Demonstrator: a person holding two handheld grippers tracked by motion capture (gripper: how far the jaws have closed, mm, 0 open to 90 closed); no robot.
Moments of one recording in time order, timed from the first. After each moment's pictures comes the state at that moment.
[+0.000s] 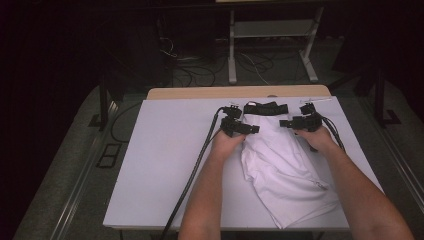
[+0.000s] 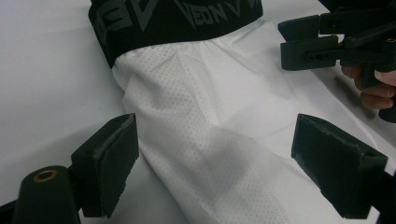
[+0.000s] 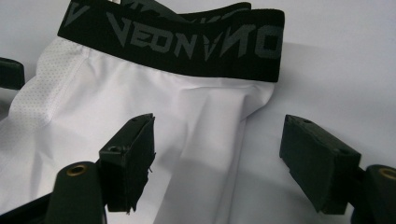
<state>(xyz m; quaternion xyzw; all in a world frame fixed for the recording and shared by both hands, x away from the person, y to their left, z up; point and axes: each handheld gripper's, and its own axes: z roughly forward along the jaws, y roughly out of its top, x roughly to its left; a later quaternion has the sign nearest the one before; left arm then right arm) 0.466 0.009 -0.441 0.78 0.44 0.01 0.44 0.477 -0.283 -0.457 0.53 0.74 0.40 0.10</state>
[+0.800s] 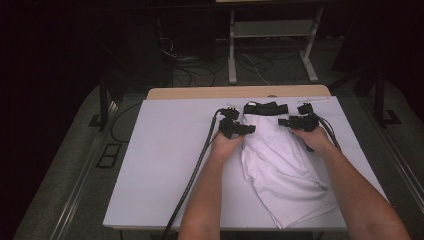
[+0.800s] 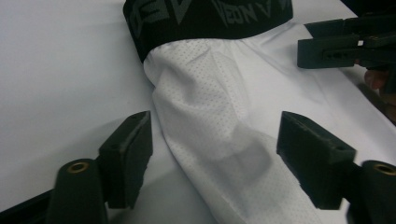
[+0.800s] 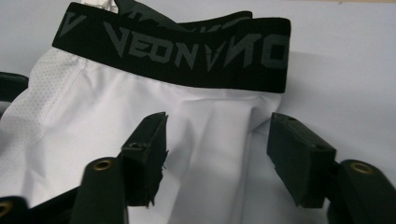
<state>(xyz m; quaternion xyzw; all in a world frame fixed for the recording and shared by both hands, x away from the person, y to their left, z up) 0.469 0.006 -0.457 0.78 0.46 0.05 0.42 0.480 -0.274 -0.462 0.54 0.73 0.41 0.12</state>
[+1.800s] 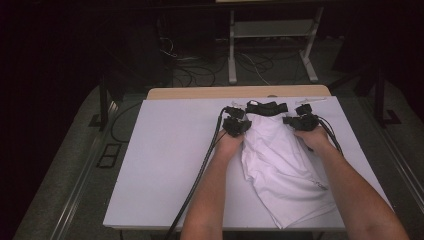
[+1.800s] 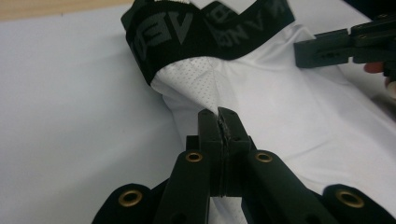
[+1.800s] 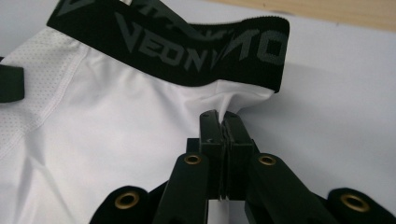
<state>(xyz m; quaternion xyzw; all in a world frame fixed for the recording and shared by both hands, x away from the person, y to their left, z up) 0.462 -0.002 -0.439 0.78 0.43 0.10 0.44 0.473 -0.269 -0.453 0.51 0.75 0.39 0.16</state>
